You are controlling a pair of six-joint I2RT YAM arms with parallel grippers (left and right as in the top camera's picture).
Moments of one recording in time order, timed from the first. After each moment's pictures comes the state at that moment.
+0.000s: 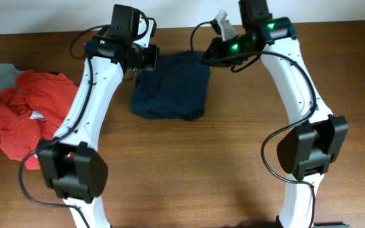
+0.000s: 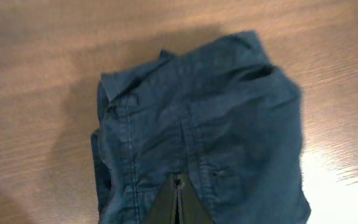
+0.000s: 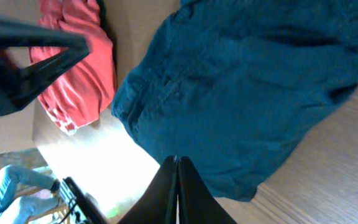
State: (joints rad) left arm -0.24 2.03 1.96 -0.92 0.16 -0.07; right arm 0.20 2.14 2.13 -1.10 -0.69 0.11
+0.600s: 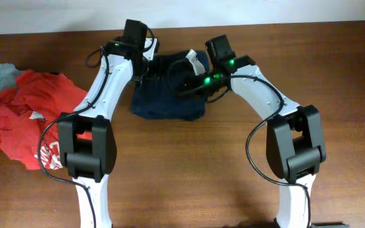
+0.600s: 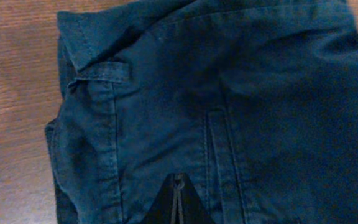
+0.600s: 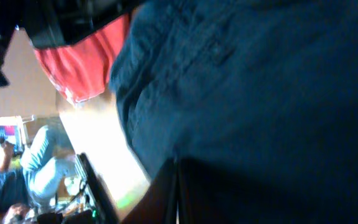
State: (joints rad) left arm -0.23 2.24 1.96 -0.89 0.20 -0.11; right arm 0.32 2.15 1.69 -0.67 -0.84 0.20
